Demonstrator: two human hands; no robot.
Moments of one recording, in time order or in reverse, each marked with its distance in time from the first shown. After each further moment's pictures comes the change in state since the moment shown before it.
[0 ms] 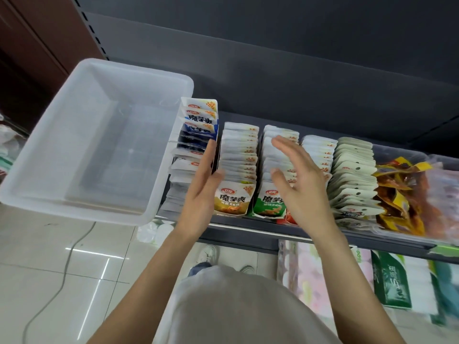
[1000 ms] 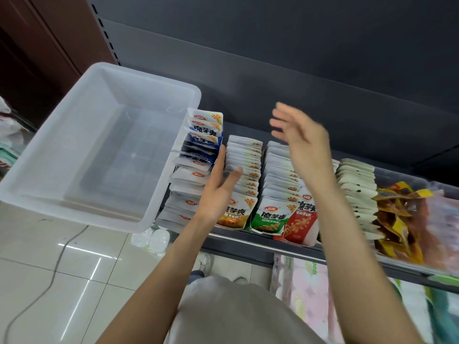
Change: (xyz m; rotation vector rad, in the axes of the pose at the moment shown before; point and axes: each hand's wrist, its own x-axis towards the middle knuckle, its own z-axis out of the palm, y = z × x) left_hand 0.047 -0.015 0.021 -0.072 0.067 -0.129; right_hand 0.089 -0.011 -0.012 0.246 0.018 -0.008
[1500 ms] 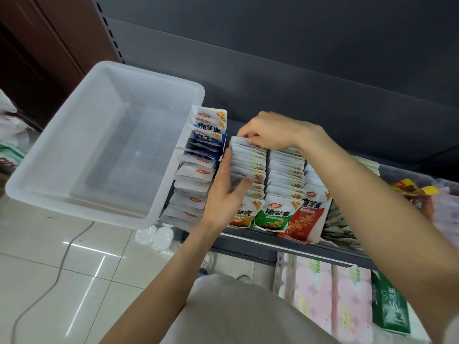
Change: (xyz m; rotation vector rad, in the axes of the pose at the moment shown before) left_hand -0.009 -0.010 0.002 0.167 0.003 0.084; right_hand 0.070 -0.006 0.024 -0.878 -0.873 -0.291
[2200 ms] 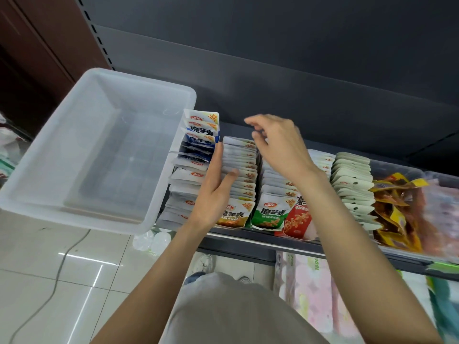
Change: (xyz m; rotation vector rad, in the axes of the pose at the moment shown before) left_hand 0.002 0.010 -0.012 -0.031 -0.083 0.042; right_hand -0.041 -0.025 0.036 0.208 0.695 0.309
